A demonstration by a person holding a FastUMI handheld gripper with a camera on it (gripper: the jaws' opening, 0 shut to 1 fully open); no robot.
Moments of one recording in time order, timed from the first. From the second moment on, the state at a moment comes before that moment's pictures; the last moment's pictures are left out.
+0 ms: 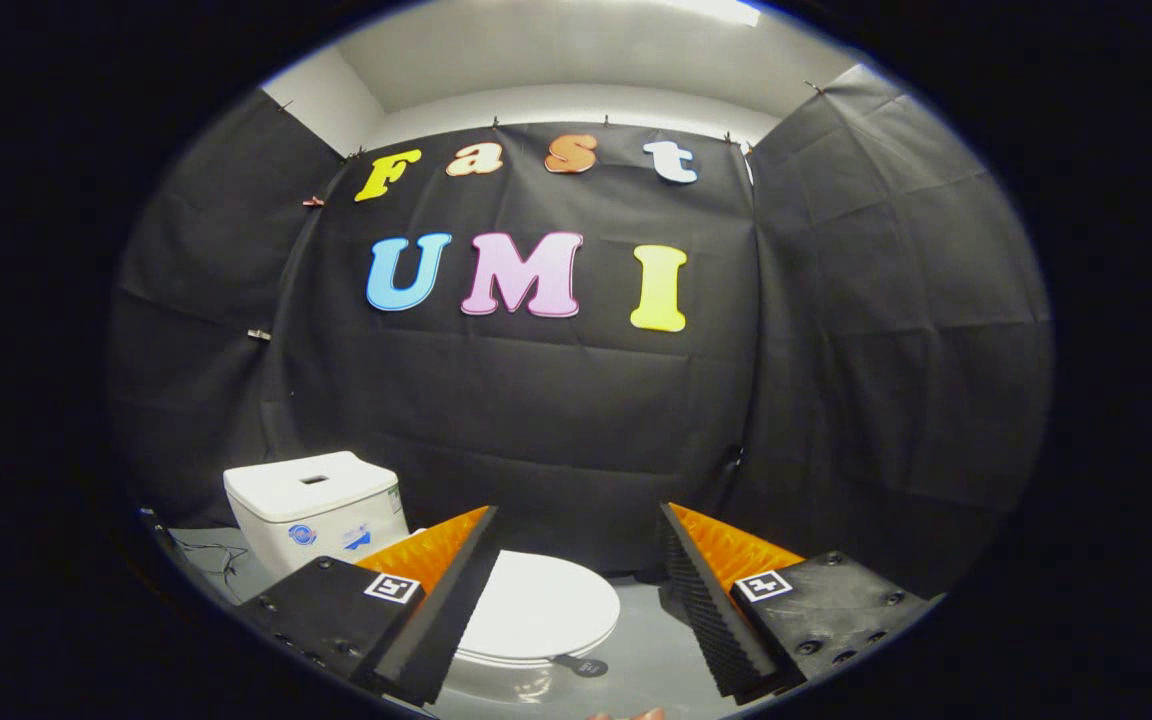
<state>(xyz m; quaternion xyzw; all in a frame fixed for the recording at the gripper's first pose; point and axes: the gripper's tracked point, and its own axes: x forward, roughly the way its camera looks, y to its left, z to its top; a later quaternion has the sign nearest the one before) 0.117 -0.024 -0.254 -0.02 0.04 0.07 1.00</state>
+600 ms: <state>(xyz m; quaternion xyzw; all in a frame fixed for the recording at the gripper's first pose) 0.171 -0.078 -0.415 0.05 0.19 0.06 0.98</state>
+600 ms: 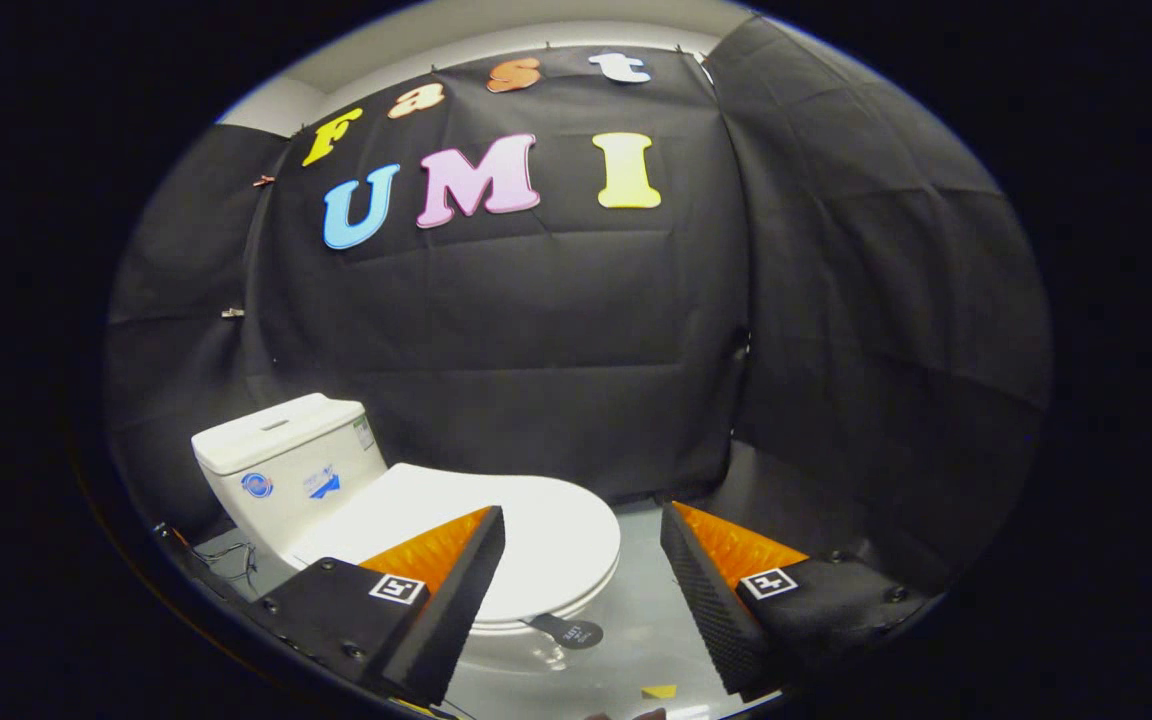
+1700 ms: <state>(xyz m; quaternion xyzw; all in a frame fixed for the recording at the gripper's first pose) 0.161 -0.073 -0.604 0.50 0.41 0.02 0.77</state>
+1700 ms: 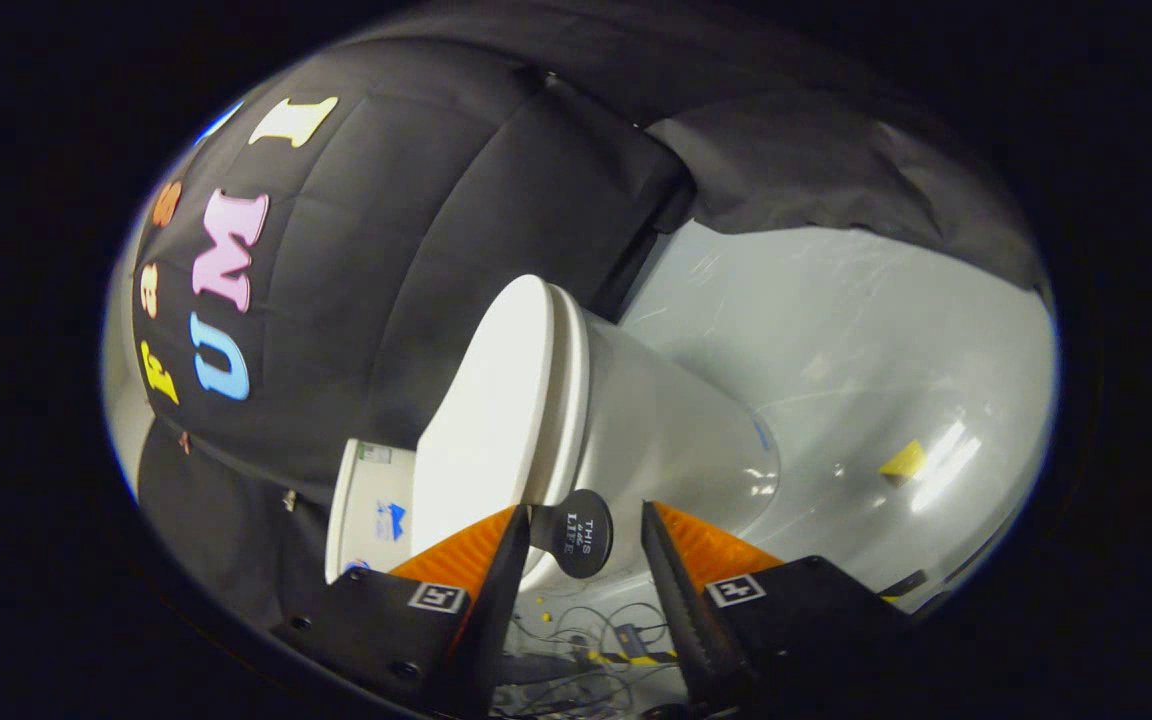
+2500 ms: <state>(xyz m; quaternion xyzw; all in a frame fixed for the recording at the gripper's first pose) 0.178 -0.053 -0.515 0.42 0.41 0.03 0.81</state>
